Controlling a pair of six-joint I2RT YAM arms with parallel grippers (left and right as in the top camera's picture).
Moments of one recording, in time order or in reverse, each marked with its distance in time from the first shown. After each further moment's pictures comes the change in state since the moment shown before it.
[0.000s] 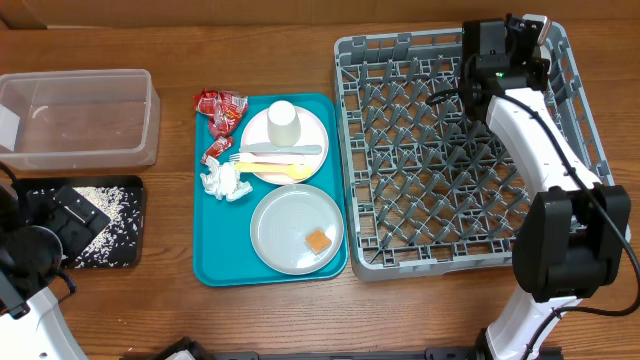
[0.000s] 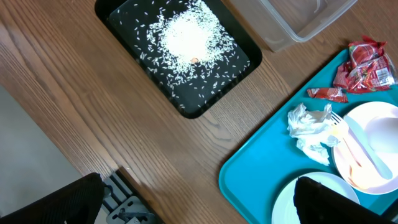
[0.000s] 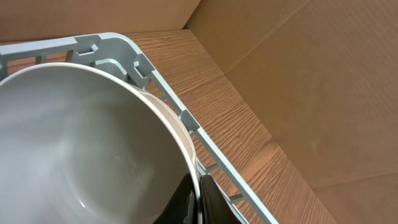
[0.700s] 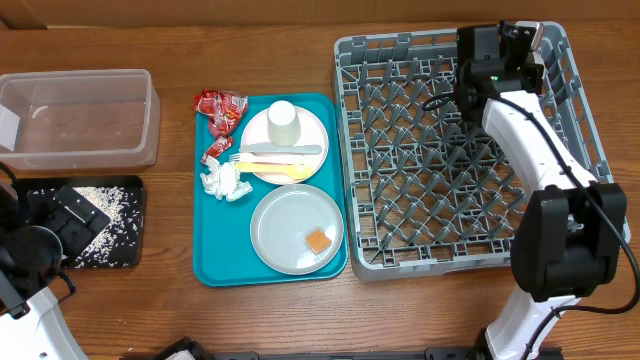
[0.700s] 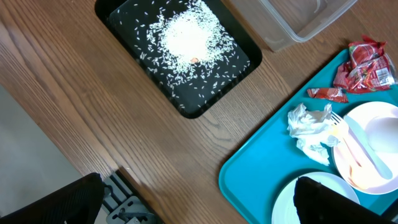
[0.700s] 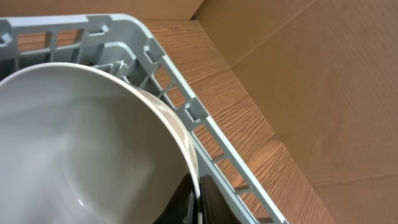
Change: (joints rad) left arm 0.000 0.000 0.000 0.000 0.000 0.000; right arm 0.014 0.006 -0.027 -0.012 -0.010 -0.003
